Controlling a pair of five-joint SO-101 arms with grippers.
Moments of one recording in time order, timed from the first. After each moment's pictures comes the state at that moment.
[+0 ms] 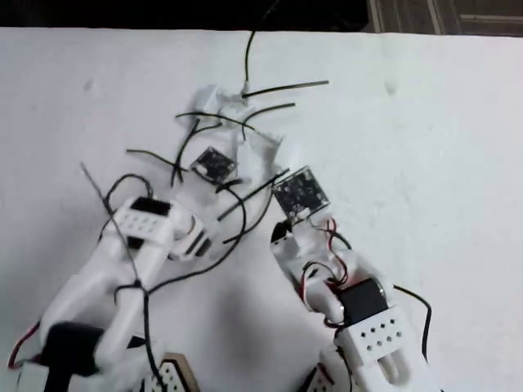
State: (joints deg) left arm 7.3 -16.4 53.2 50.0 -22.3; right arm -26.6 -68.2 70.0 50.7 10.2
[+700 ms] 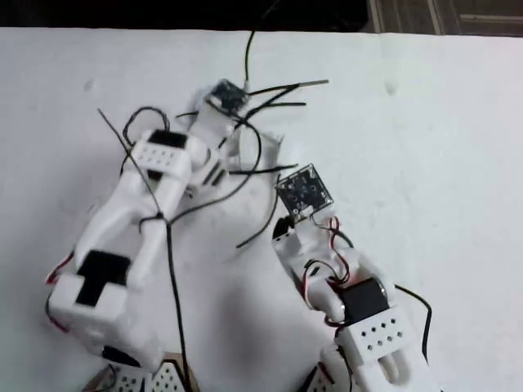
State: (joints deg) left arm 6.6 10.6 13.9 52.9 -22.3; right arm -25.8 -68.2 70.0 49.5 10.2
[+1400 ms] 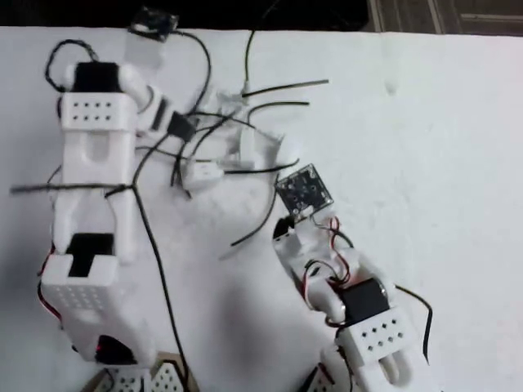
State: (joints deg) left arm -5.1 19.7 -33.7 93.0 -16.1; right arm -25.8 -68.2 70.0 49.5 10.2
